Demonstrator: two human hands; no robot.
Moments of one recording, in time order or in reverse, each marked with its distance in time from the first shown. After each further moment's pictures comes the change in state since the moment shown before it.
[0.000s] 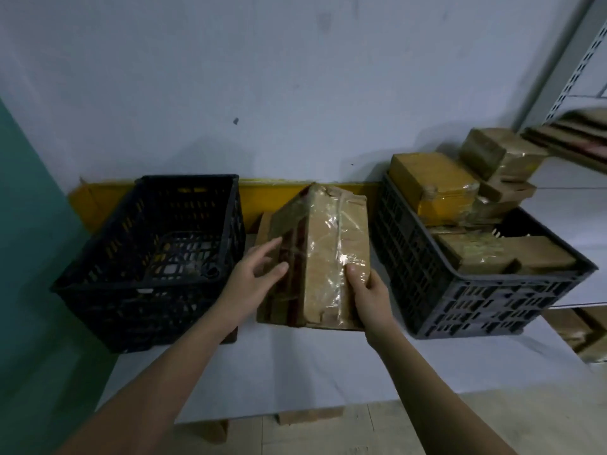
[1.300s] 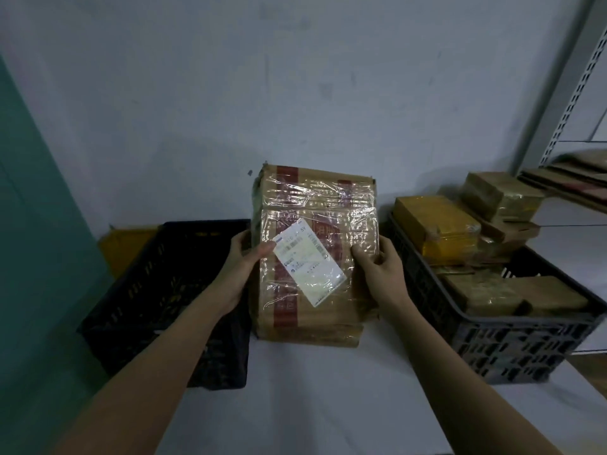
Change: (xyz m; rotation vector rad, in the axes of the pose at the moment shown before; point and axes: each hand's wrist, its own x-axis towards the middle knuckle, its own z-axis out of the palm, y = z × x) left_hand 0.043 0.081 -0.037 -0.292 0.125 -0.097; right_hand 0.033 -0.109 0.007 -0.128 0.013 -0.342
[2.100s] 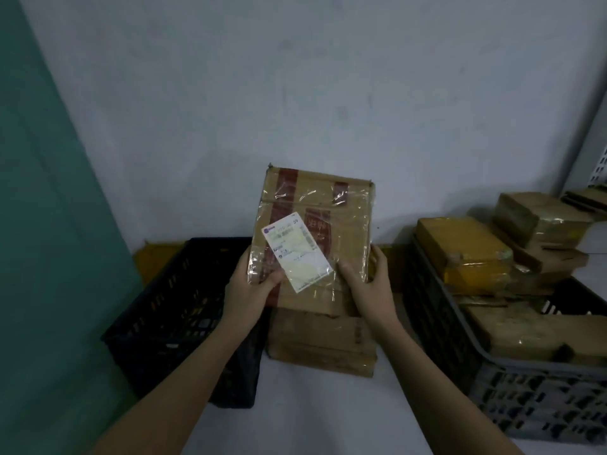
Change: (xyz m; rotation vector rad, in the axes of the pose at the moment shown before) left_hand -0.002 -0.014 0.024 0.306 0.325 0.282; right_hand 0.021 -0.001 0.015 0.127 -0.113 0.005
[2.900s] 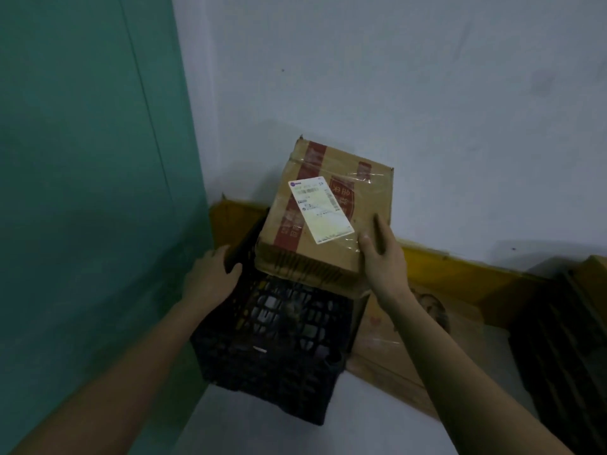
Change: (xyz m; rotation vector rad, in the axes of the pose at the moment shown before) left_hand 0.124 -0.174 -0.236 0.839 0.054 -0.361; right_hand 0.096 0.030 0.248 -0.271 -0.196 -0.053
